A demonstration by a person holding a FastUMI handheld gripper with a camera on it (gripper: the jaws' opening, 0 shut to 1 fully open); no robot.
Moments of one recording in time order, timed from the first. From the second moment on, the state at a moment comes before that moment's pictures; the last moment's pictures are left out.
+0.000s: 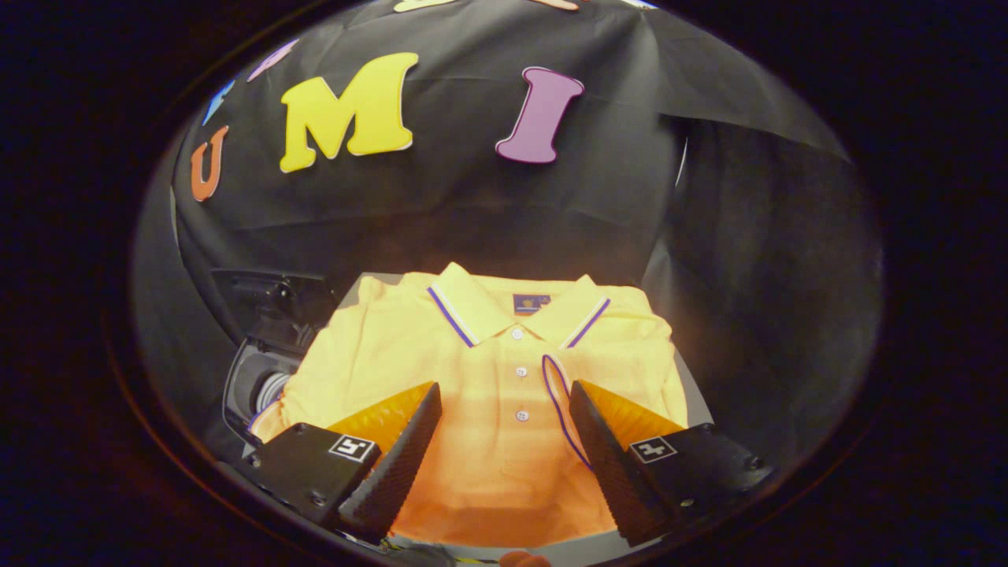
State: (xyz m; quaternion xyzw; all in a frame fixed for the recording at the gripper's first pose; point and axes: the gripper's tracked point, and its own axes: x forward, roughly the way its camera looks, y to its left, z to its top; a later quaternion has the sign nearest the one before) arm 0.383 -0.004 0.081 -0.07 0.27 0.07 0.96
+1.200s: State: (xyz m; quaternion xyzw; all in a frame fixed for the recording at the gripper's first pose) arm 0.398 -0.014 0.064 0.00 0.38 0.05 0.92
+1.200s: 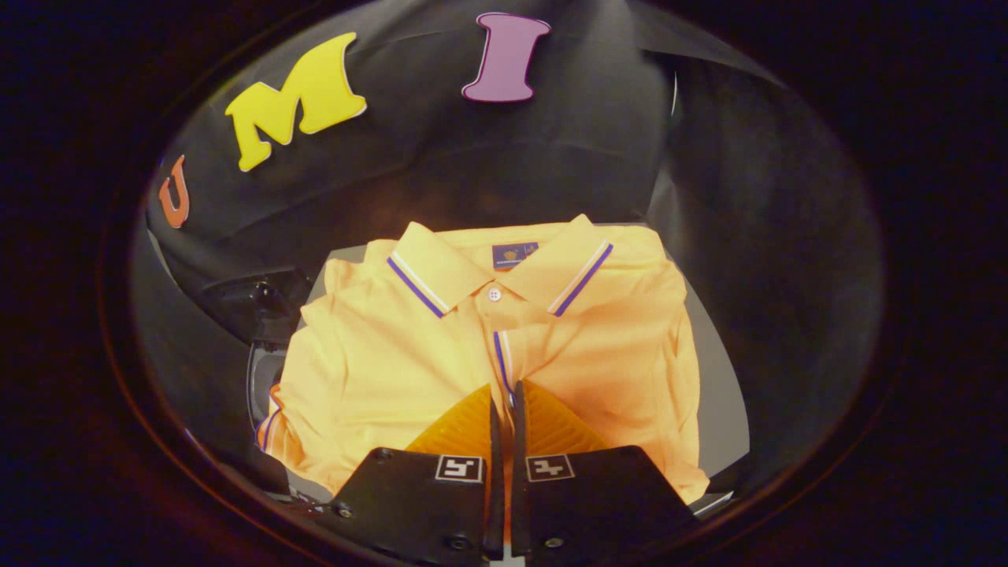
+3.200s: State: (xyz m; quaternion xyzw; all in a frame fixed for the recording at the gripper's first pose) arm 0.337 0.210 0.262 -0.09 0.22 0.22 0.94
